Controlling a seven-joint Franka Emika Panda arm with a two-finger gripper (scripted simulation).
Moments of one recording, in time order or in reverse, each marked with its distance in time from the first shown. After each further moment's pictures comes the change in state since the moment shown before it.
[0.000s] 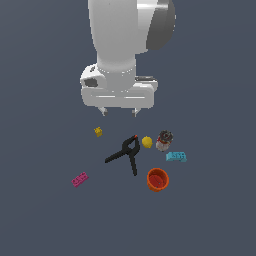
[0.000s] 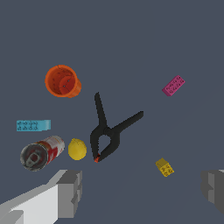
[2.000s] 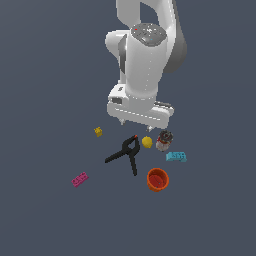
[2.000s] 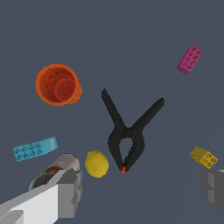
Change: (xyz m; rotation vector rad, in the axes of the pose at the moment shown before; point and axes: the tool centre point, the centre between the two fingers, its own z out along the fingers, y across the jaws) arm -0.002 -0.057 0.065 -0.030 -0.003 0.249
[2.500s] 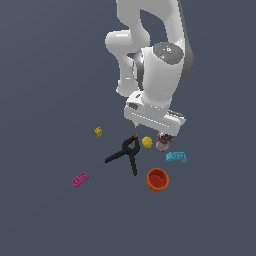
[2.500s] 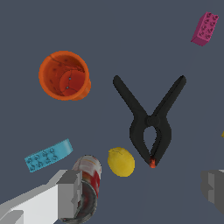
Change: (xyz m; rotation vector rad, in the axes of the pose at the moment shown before) arm -0.023 -0.046 0.036 0.008 0.004 0.158
